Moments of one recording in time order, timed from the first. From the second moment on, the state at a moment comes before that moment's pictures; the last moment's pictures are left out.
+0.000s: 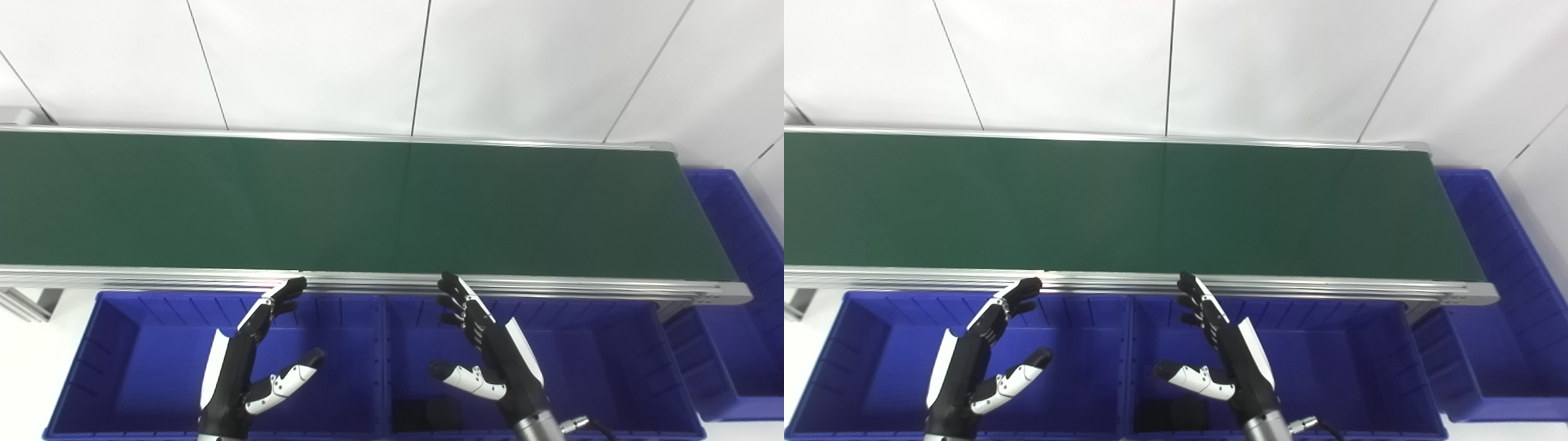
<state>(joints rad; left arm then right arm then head) 0.32 0.19 -0.40 -0.06 0.20 -0.45 0.26 0.36 -0.10 0.24 -0.22 -0.14 -0.14 0.07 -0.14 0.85</state>
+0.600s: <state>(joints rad) 0.32 0.19 -0.38 -0.06 0.20 -0.45 0.23 0.36 -0.10 0.23 -0.19 -0.14 -0.17 0.07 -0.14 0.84</state>
